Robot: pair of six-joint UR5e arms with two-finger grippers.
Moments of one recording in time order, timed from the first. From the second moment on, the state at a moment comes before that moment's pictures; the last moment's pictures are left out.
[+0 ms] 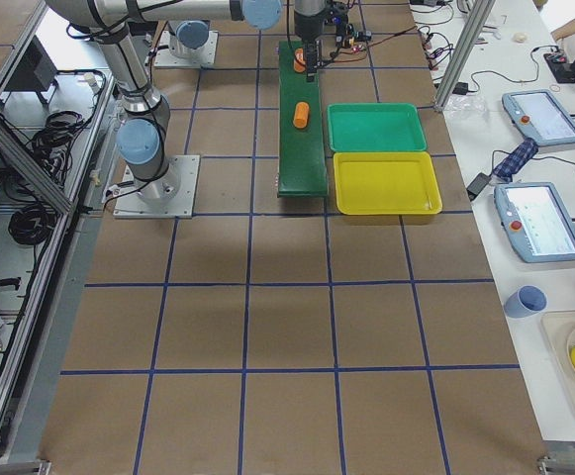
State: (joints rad) left arm -1.11 -2.15 -1.60 -1.06 1.70 0.50; right arm 1.60 -1.60 1.60 -1.62 -1.57 -0.04
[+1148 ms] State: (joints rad) left arm -1.28 -1.86 -1.68 -1.27 1.59 0.42; right arm 1.60 -1.60 1.60 -1.62 -1.57 -0.04
